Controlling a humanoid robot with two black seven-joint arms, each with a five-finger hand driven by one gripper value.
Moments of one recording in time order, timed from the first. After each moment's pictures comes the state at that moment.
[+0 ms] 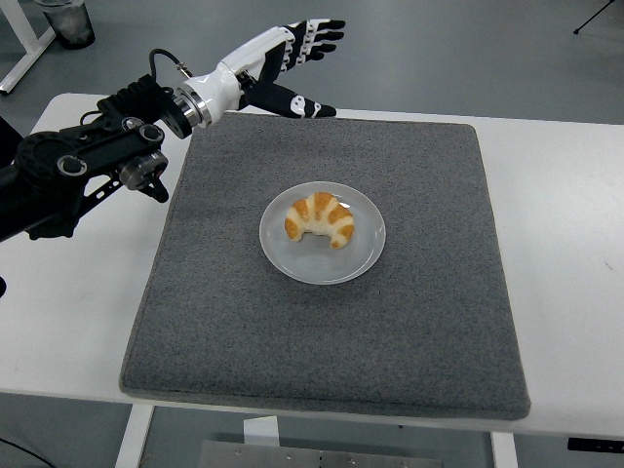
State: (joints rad) left arm -1.13 0.40 -0.28 -0.88 0.50 -0.10 -0.45; right arm 0.07 0.00 -0.01 0.13 0.06 0.07 -0.02
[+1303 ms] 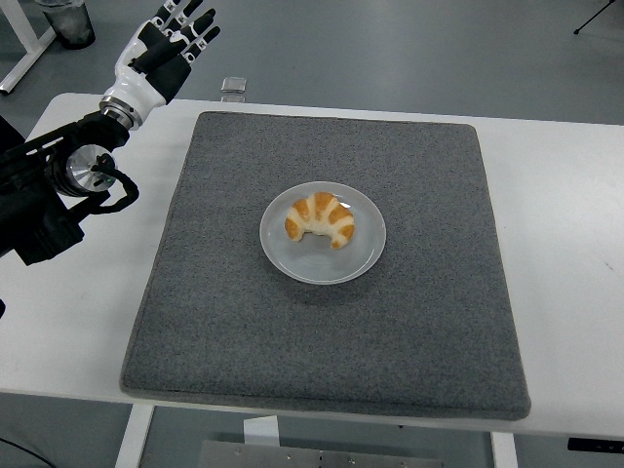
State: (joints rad) left arm -1.02 0.34 -0.29 -0.57 -0.37 -0.41 -0.45; right arm 0.07 0.00 0.00 0.13 0.06 0.08 -0.02
